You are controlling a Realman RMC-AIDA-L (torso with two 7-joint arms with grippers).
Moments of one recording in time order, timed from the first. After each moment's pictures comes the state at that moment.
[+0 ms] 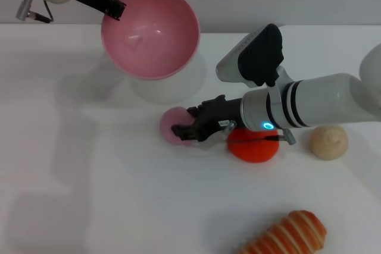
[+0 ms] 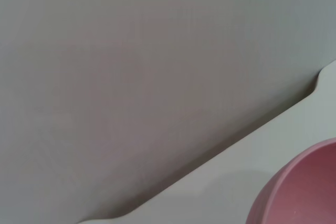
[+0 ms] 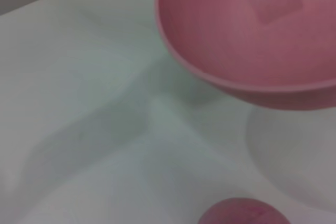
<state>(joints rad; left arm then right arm) -0.90 -2.06 1.06 1.04 -0.41 -1.14 0.64 0.80 2.09 -1.87 -0.55 -1.57 -0.62 1.93</state>
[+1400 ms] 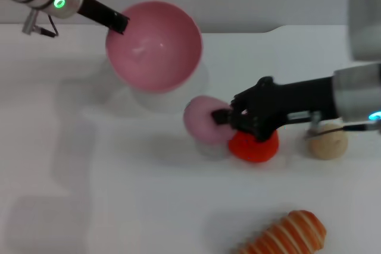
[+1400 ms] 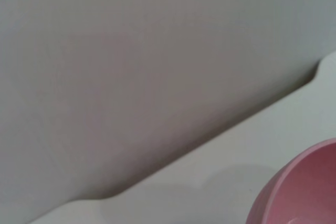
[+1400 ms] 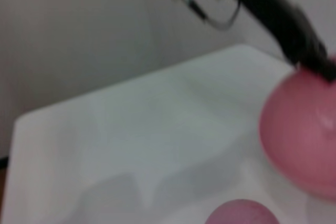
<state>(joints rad) -0.89 -2.06 1.08 1.00 -0.42 -1.13 0.62 0.43 2.07 -1.37 -1.21 -1.85 -1.35 1.89</state>
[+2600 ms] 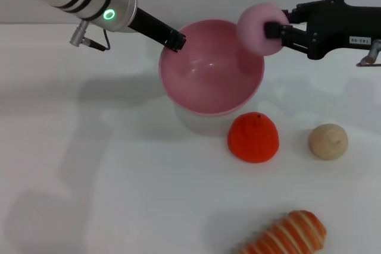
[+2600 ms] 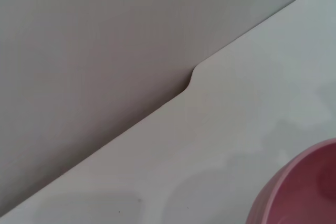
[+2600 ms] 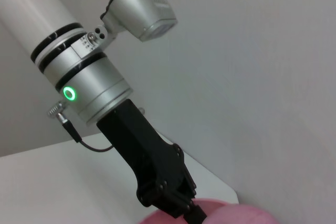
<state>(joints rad) -0.87 -2.06 1.31 1.06 -0.66 -1.18 0.56 0.43 2.07 -1.06 -1.26 -1.83 -1.34 1.77</state>
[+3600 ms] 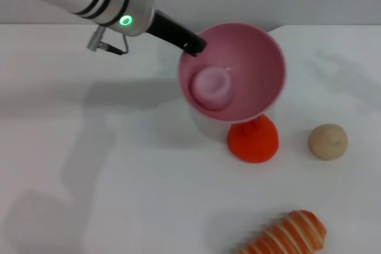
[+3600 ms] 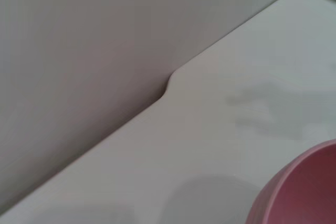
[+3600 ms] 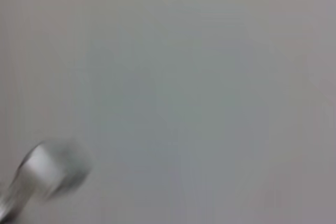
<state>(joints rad) -0.86 -2.06 1.38 1.08 -0.74 -1.14 0.59 0.35 2.07 -0.85 -1.03 -1.38 -1.35 1.49</state>
